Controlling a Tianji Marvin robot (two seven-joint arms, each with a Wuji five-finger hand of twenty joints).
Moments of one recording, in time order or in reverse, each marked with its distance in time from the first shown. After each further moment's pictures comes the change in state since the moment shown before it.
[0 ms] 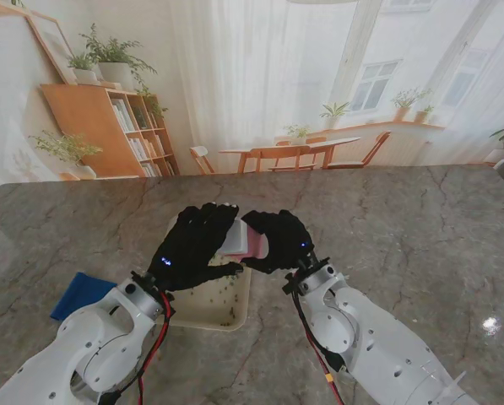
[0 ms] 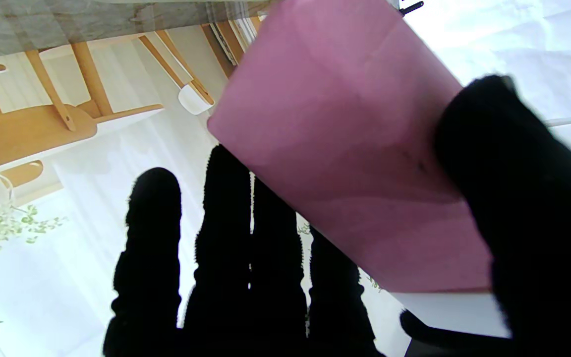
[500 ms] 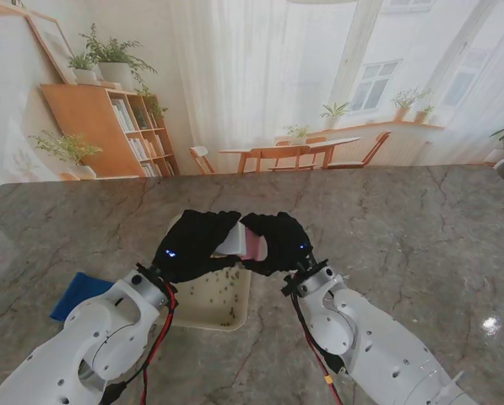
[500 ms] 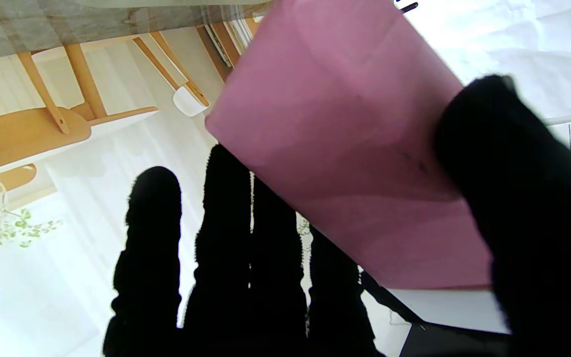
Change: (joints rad) left arm -0.064 0.002 0.043 0.041 -0.011 0.047 -0.014; right arm 0.005 -0.001 -0.015 0.016 -0.002 -0.012 -0.021; left_hand 0.095 -0.056 -0.019 -0.002 0.187 -0.100 0.087 0.175 0.239 -0.078 0.092 0.186 0.282 -0.072 0.176 0.233 0.173 -0.076 0.386 0.186; right_hand 0.000 0.000 0.000 0.000 0.007 0.000 0.000 0.000 0.009 0.000 0.000 0.000 0.011 -0.001 -0.004 0.005 0.010 -0.001 0.000 0.000
